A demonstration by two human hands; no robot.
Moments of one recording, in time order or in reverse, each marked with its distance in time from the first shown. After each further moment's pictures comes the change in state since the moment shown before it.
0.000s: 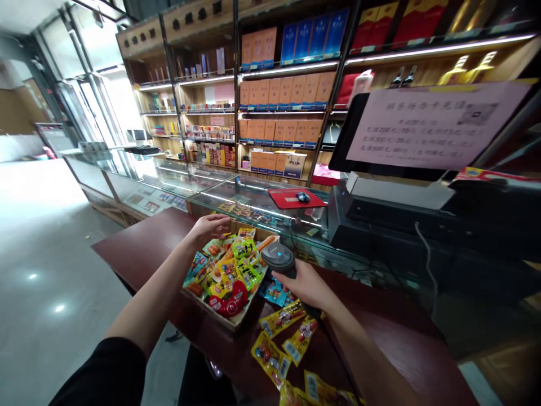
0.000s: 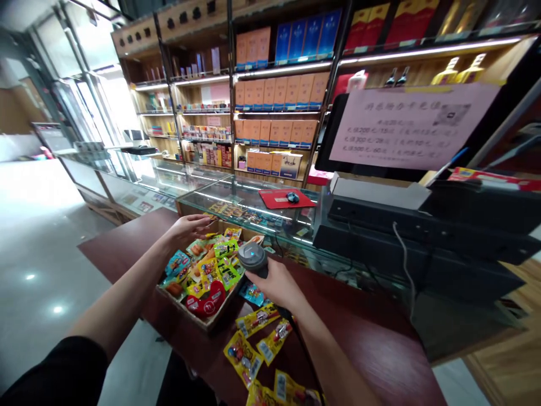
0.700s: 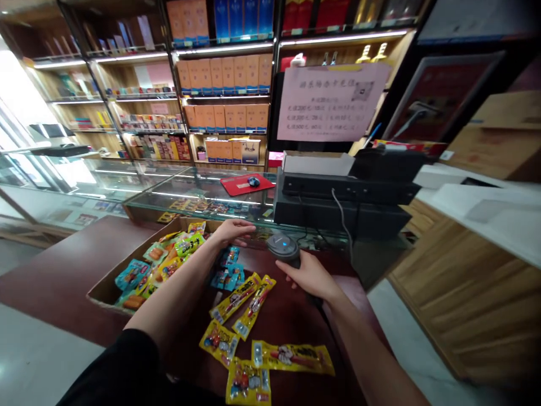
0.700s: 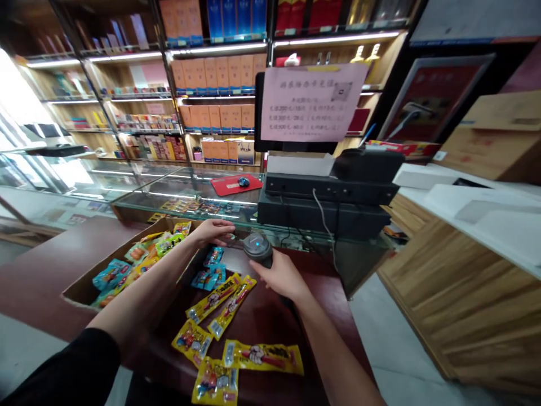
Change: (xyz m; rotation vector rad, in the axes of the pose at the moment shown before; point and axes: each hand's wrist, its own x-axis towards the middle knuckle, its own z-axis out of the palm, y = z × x) left_hand 0.005 -0.052 0.225 0.193 -0.441 -0.107; right_hand -0.081 0.078 -0.083 0.092 0.217 0.220
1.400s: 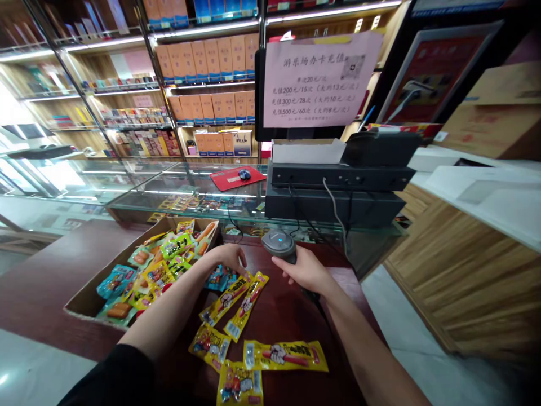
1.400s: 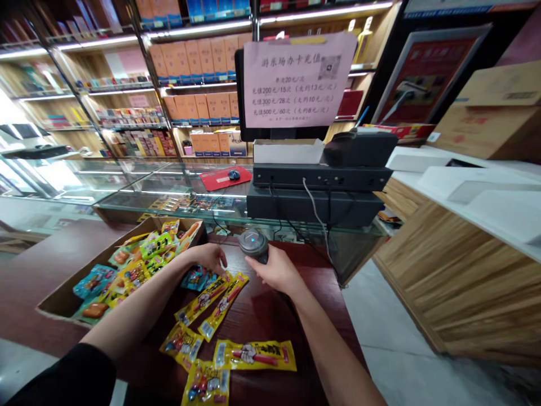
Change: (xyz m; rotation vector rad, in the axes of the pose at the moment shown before) left_hand -0.002 -0.048 0.024 0.781 -0.402 -0.207; right_hand 0.007 0.020 -0.013 -0.059 0.001 0.083
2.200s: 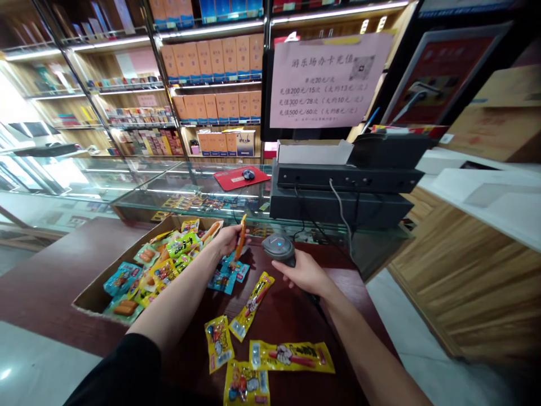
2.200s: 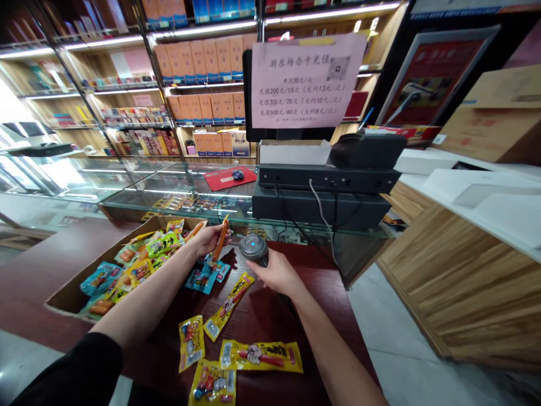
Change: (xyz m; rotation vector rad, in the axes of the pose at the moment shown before) left_hand 0.013 0.005 -0.024 -1.312 0.219 0.130; right_hand 0.004 -0.002 0.015 0.014 -0.055 0.017
